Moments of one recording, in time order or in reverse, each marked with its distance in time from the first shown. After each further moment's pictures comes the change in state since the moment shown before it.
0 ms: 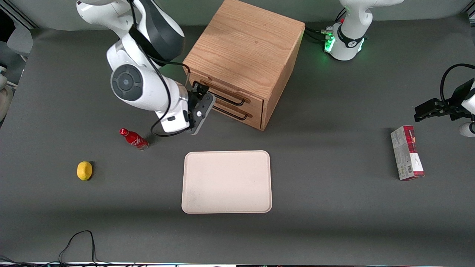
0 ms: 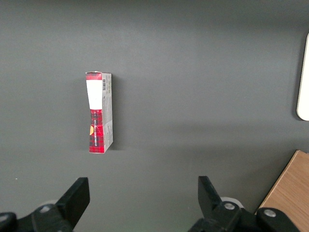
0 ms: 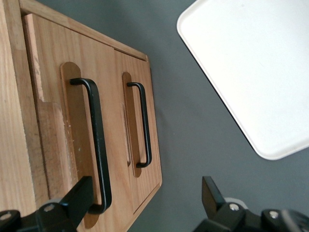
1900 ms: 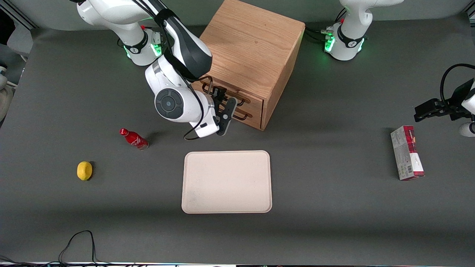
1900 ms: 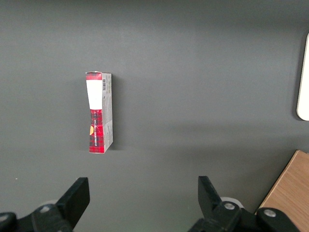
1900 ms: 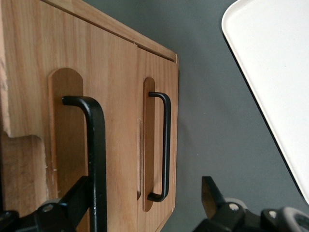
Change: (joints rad) arm 0.063 0.116 0.002 -0.008 0.075 0.042 -0.091
